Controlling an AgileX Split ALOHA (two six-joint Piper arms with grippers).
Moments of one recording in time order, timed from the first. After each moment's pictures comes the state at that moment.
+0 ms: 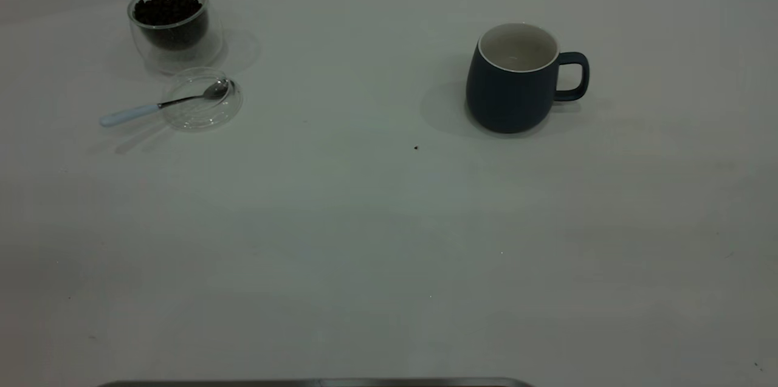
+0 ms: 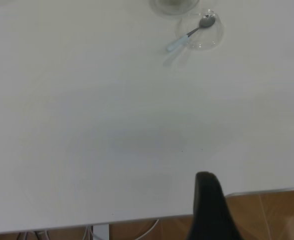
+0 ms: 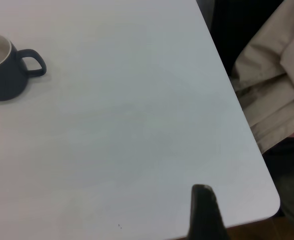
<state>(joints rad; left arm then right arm) -0.03 -0.02 -0.49 -0.04 1.14 0.06 -0.15 -0.02 -0.51 -0.04 1.22 0.02</state>
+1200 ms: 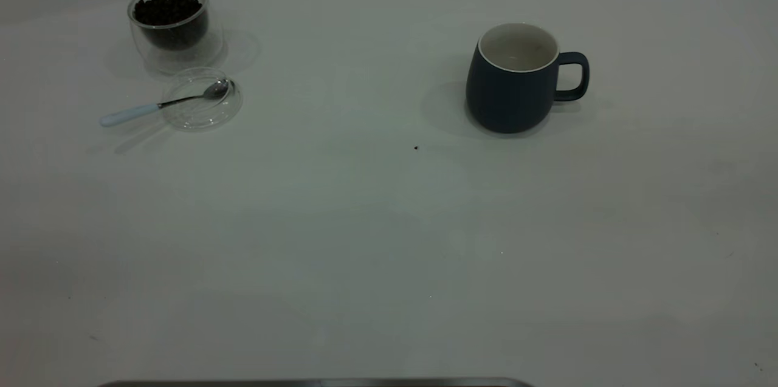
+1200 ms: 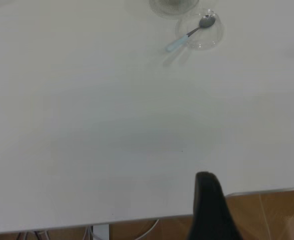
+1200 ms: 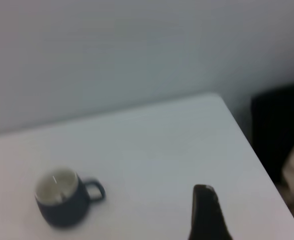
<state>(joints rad) -0.03 -0.02 -0.49 -0.04 1.14 0.06 -0.11 -0.02 -0.51 0.04 0.86 0.12</state>
